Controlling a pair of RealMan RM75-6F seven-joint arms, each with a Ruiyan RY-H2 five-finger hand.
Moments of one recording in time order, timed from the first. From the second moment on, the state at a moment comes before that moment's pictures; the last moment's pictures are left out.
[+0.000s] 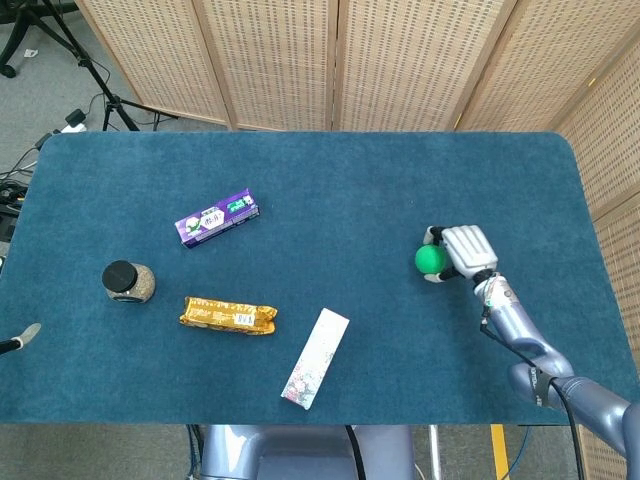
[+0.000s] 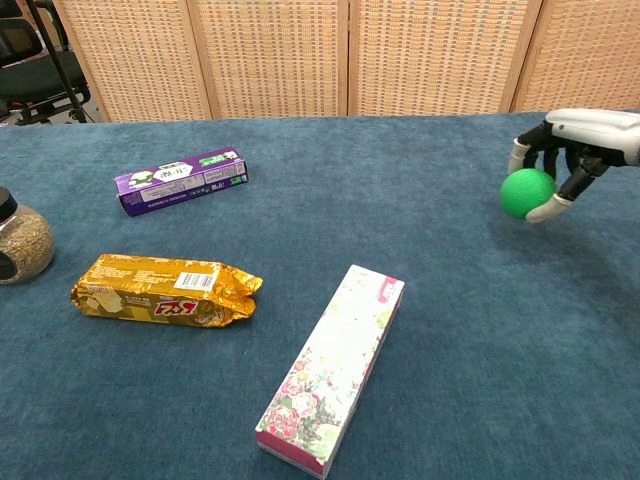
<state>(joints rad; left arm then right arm) -0.06 -1.05 -0.15 -1.70 1.35 1.51 -0.09 0.72 -1.49 0.19 -1.06 -1.36 0.83 0.20</state>
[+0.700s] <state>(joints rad) -0.07 -1.03 -0.14 -1.69 1.35 1.47 -0.16 0.98 -1.68 0.32 -1.32 -0.94 0.83 -0.49</state>
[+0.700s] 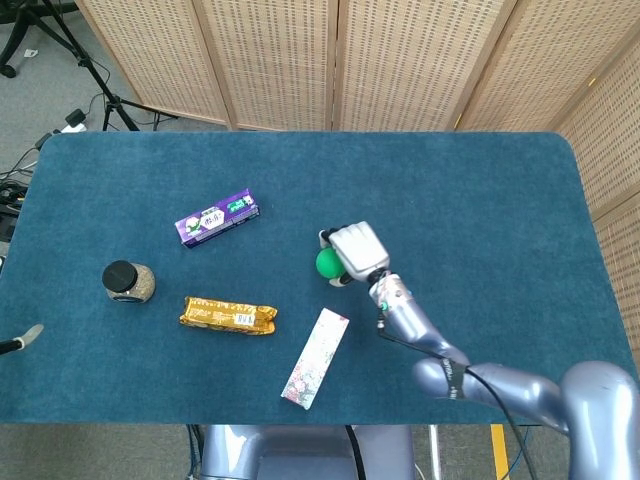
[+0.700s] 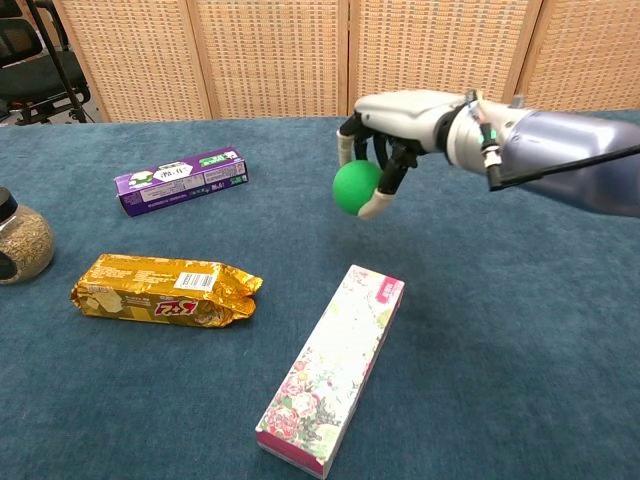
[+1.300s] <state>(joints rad) -0.07 -1.01 -0.14 -1.68 1.36 1.46 -0.21 1.03 -1.78 0.30 -1.35 -0.79 0.86 -0.59</state>
